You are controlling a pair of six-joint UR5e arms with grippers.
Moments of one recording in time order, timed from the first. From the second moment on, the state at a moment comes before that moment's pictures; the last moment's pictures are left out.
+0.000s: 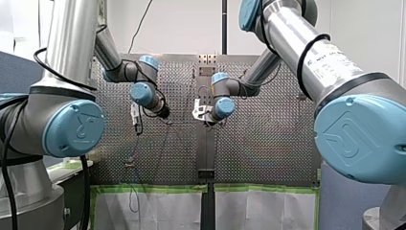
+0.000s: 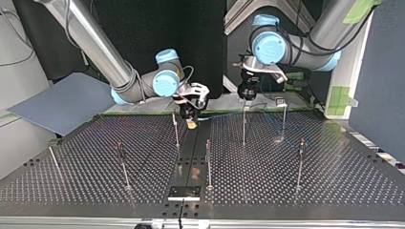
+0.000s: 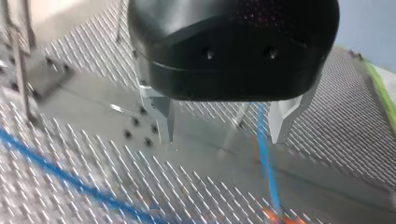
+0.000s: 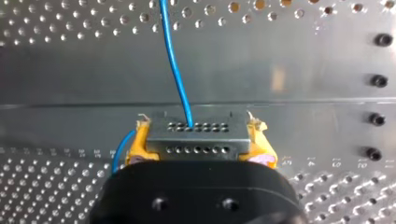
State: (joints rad) left arm -0.22 -1.72 -2.02 -2.74 -1.62 -1.83; right arm 2.27 -0.83 1.27 -0.19 1.62 1.74
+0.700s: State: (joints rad) left arm -0.30 -1.86 -1.94 -2.64 -1.69 -1.86; right arm 2.26 -0.83 1.27 -0.18 1.62 1.73
